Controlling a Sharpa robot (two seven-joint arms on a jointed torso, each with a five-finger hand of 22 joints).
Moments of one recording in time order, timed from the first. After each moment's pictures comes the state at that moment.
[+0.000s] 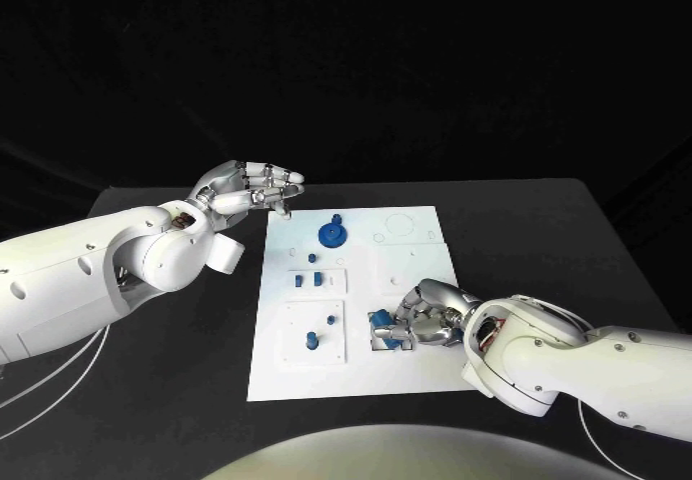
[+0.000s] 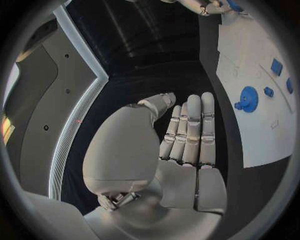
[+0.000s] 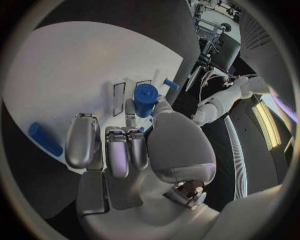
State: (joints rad) left arm 1.17 -0.90 0.00 1.50 -0.20 -0.12 0.29; left_hand 1.42 -0.18 0.51 0.04 0.26 0.83 0.21 0.35 0.18 0.87 0.16 0.48 0.08 0.98 0.07 1.12 0.31 0.17 0.86 0.16 0.92 0.57; right arm 1.05 -0.96 -0.19 1.94 -1.17 -0.45 -0.50; right_hand 1.19 -0.02 -0.06 0.29 0.13 1.06 0.08 0.35 0.59 1.47 -0.02 1.57 1.31 1.47 -0.08 1.57 1.31 0.08 1.47 0.03 1.21 1.31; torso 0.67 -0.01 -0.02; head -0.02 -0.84
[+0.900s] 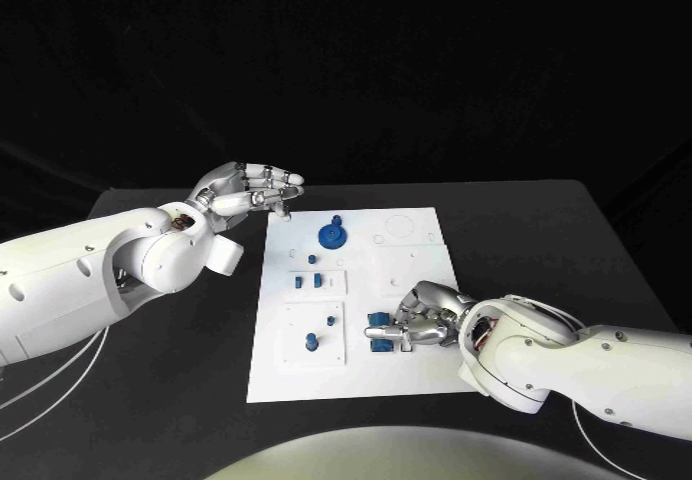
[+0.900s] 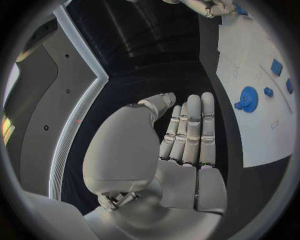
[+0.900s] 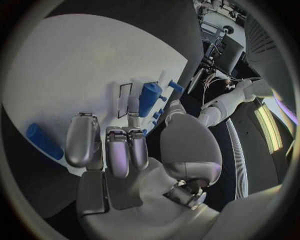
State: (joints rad) left arm 1.17 -0.90 0.00 1.50 -0.20 -0.12 0.29; left_hand 1.42 -0.18 0.51 0.04 0.26 0.83 0.21 0.35 0.18 0.86 0.15 0.48 0.08 0.98 0.07 1.12 0.31 0.17 0.86 0.16 0.92 0.57; right arm 1.05 -0.93 -0.19 1.90 -1.20 -0.43 -0.51; right_hand 0.92 -0.17 -0.16 0.30 0.15 1.10 0.04 0.38 0.61 1.47 -0.02 1.57 1.31 1.47 -0.08 1.57 1.31 0.08 1.47 0.03 1.19 1.31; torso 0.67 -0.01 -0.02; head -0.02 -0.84
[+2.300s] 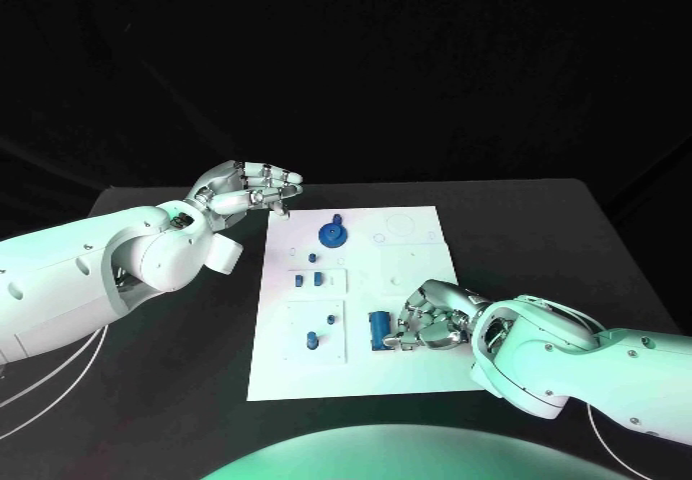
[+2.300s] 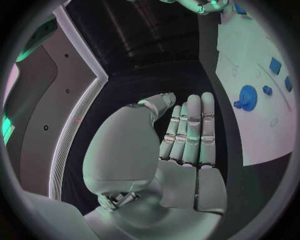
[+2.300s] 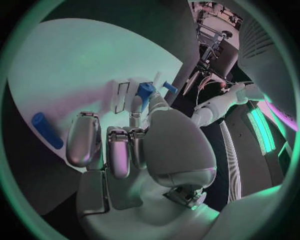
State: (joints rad) left arm 1.17 -0.91 0.00 1.50 -0.20 -0.12 0.29; left_hand 1.42 -0.18 0.51 0.04 0.26 0.83 0.21 0.35 0.18 0.86 0.15 0.48 0.08 0.98 0.07 1.12 0.31 0.17 0.86 0.16 0.92 0.57; right arm 1.05 -0.99 -0.19 1.94 -1.23 -0.43 -0.45; right_hand 1.28 -0.10 -0.02 0.29 0.14 1.11 0.02 0.47 0.68 1.47 -0.05 1.57 1.31 1.47 -0.10 1.57 1.31 0.08 1.47 0.01 1.19 1.31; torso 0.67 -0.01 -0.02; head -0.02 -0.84
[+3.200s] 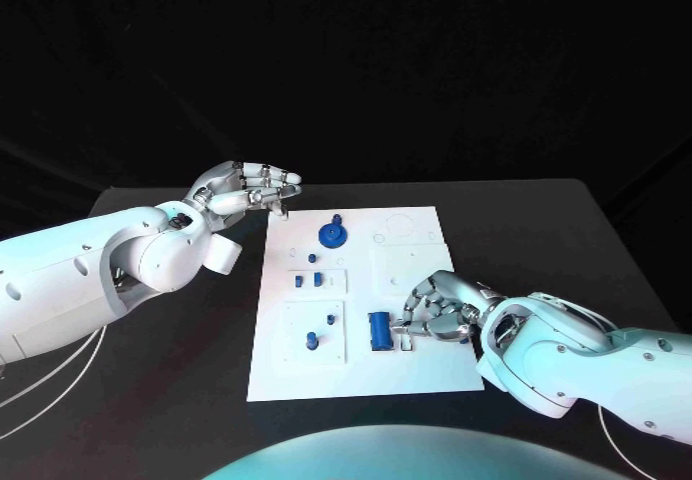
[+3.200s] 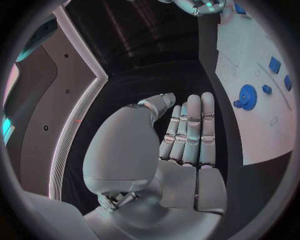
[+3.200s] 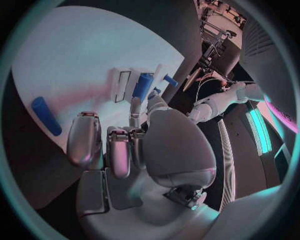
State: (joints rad) left arm 1.17 -0.91 0.00 1.50 -0.20 -0.12 0.29; left_hand 1.42 -0.18 0.51 0.04 0.26 0.83 0.21 0.35 0.18 0.86 0.15 0.48 0.08 0.98 0.07 1.12 0.31 0.17 0.86 0.16 0.92 0.57; right arm 1.06 -1.03 -0.19 1.97 -1.26 -0.50 -0.43; right_hand 1.29 -0.11 0.01 0.29 0.13 1.03 0.04 0.43 0.69 1.47 -0.04 1.57 1.31 1.47 -0.10 1.57 1.31 0.08 1.47 0.01 1.18 1.31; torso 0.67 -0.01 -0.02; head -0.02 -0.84
